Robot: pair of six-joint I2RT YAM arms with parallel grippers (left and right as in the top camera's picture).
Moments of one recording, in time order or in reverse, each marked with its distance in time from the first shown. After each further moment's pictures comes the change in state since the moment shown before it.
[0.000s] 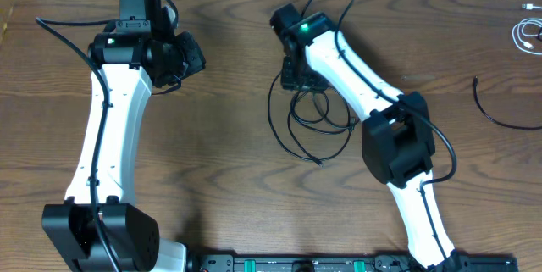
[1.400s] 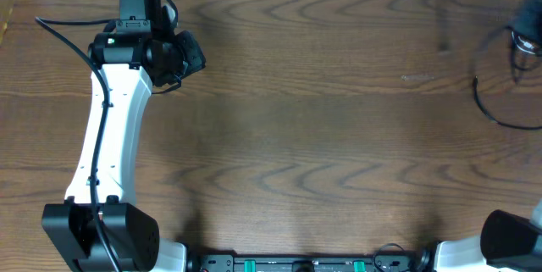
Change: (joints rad) left arm 0.000 0.000 0.000 0.010 0.000 0.000; right arm -0.864 -0.730 -0.064 -0.008 -0.092 -0.476
